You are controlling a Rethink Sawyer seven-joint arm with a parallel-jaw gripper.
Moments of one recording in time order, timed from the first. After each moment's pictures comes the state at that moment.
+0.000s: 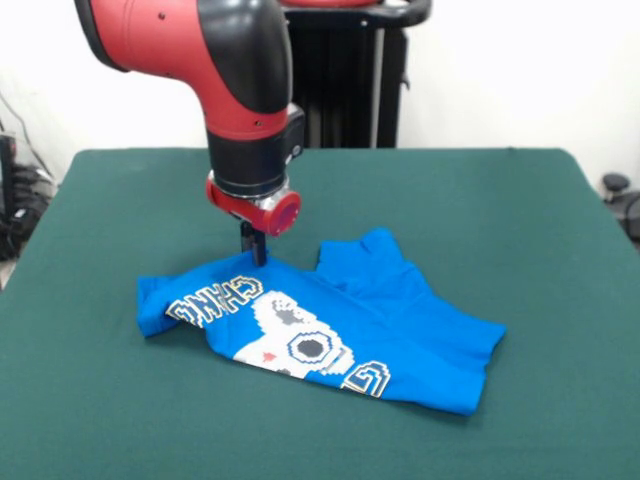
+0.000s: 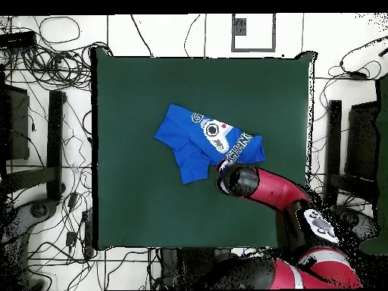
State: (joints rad) arm -0.42 -0.43 0.00 1.70 -0.12 0.33 2.12
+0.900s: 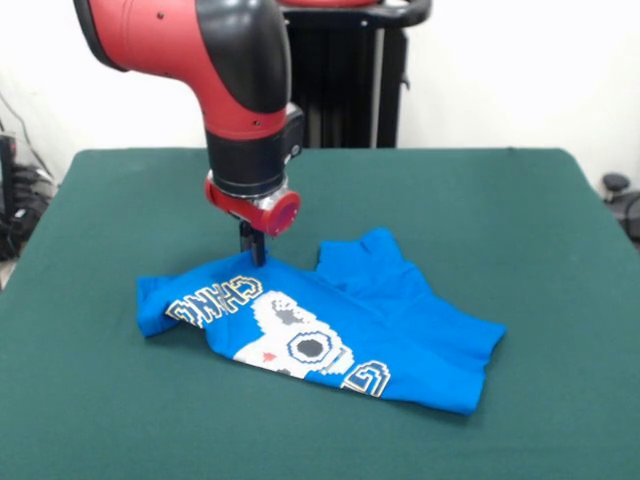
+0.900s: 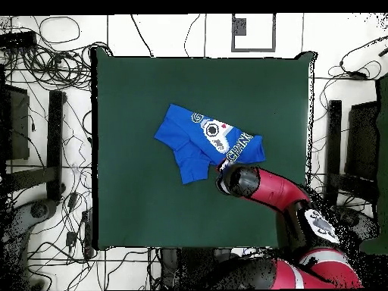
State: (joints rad) arm -0.42 -0.43 0.00 1.70 -0.12 0.33 2.12
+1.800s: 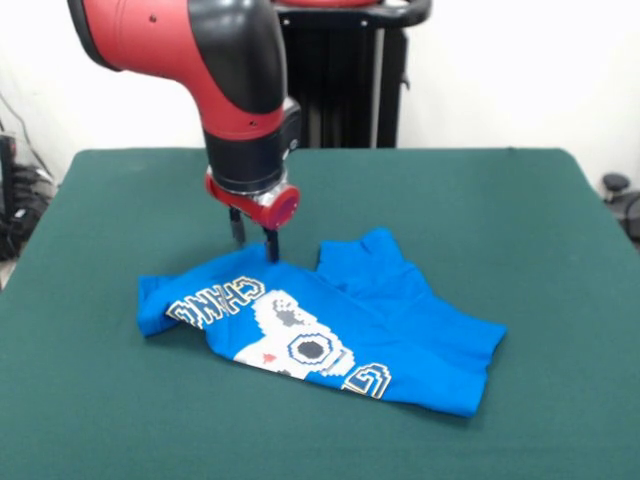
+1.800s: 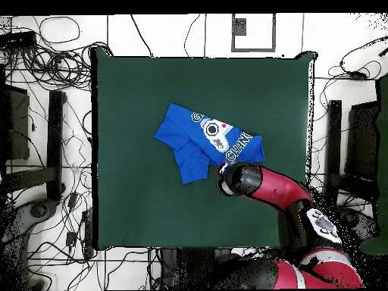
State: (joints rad) arm -0.42 -0.43 0.00 1.69 -0.12 0.44 2.12
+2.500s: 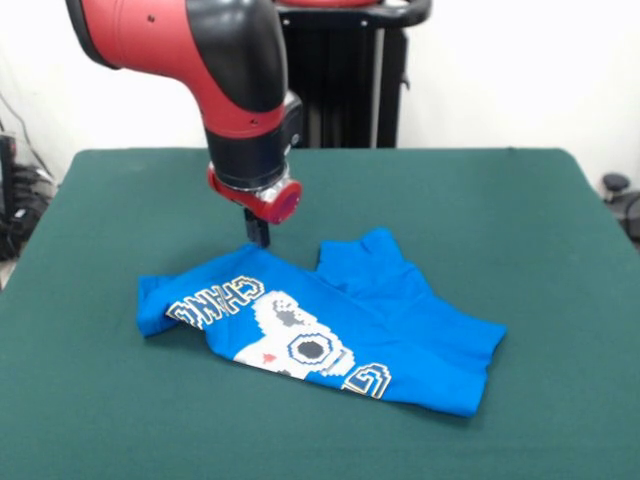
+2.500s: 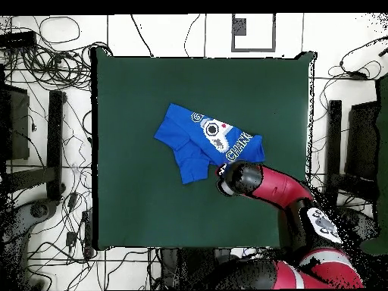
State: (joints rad) arm -0.42 -0.43 0.00 1.68 -0.12 0.49 2.12
